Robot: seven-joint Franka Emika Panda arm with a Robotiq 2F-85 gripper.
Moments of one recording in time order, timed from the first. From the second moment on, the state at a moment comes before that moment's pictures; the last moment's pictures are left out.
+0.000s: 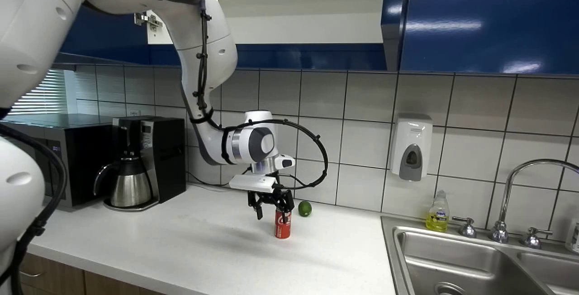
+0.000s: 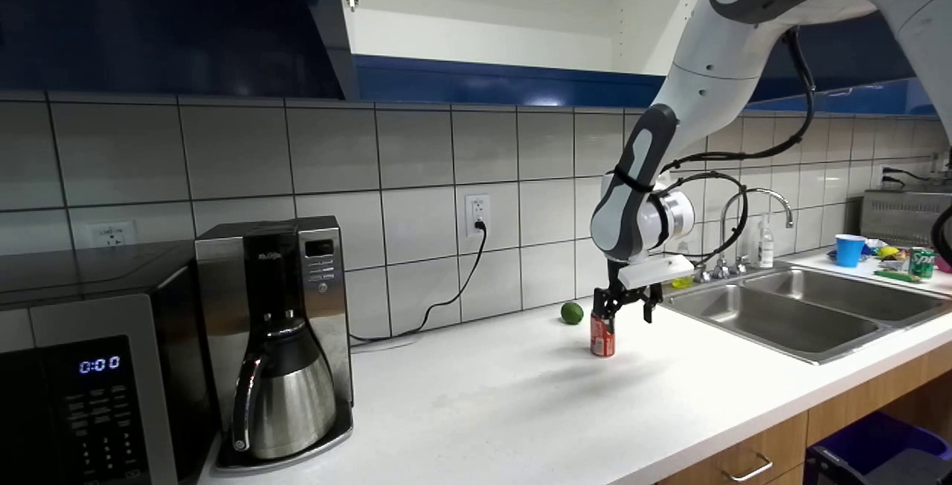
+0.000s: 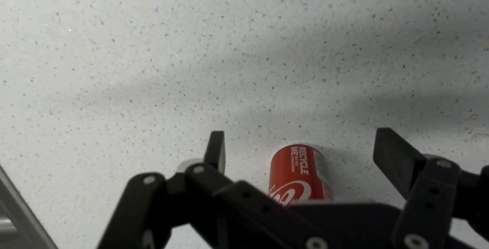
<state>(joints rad) -0.05 0.44 -0.15 -2.19 -0.18 2.74 0.09</state>
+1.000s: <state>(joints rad) 0.03 0.64 -0.22 -2.05 -0.16 2.89 0.16</state>
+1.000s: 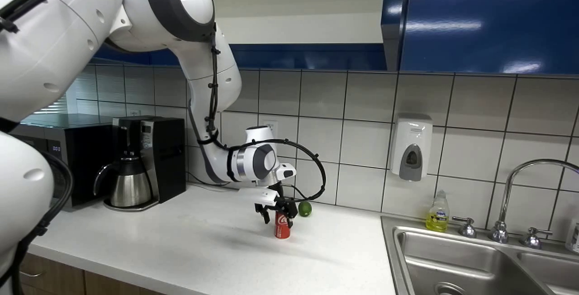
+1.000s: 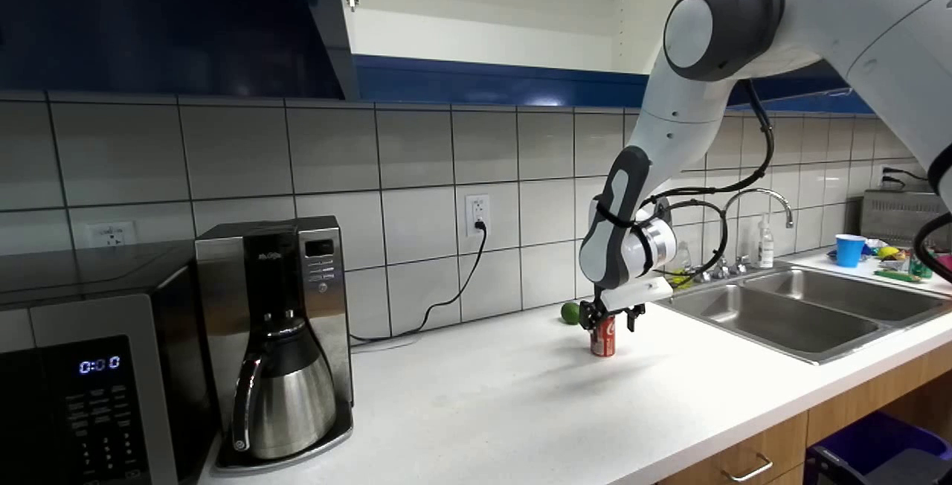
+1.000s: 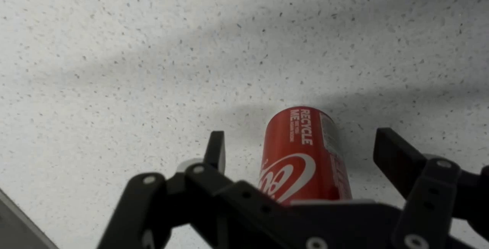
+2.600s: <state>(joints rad) 0.05 0.72 -0.25 -1.92 -0.09 2.89 0.18</state>
